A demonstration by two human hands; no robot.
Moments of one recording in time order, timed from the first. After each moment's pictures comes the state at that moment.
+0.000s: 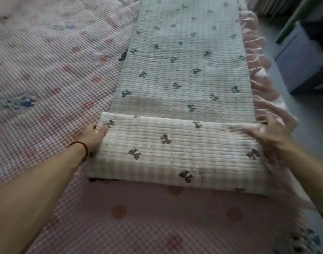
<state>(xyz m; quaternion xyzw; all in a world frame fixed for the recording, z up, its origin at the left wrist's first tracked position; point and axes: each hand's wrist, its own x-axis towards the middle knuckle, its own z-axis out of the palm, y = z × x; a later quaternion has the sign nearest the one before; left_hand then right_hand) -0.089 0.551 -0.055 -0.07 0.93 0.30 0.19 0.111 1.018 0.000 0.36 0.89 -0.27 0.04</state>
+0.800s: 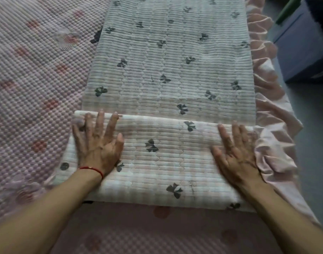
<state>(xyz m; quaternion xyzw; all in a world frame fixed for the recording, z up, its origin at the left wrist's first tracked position) -0.067 0.635 -0.110 0.16 0.98 0.01 0.08 0.110 0.982 -0.105 0.21 0.97 -0.09 0.08</state>
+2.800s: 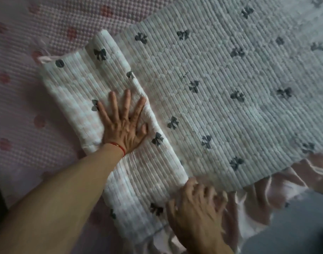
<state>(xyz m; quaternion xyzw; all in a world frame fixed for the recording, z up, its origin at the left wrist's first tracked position) -0.002 0.840 -0.117 -0.23 0.96 -0.01 0.15 0.004 1.094 -0.005 -0.17 0.87 0.03 0.47</state>
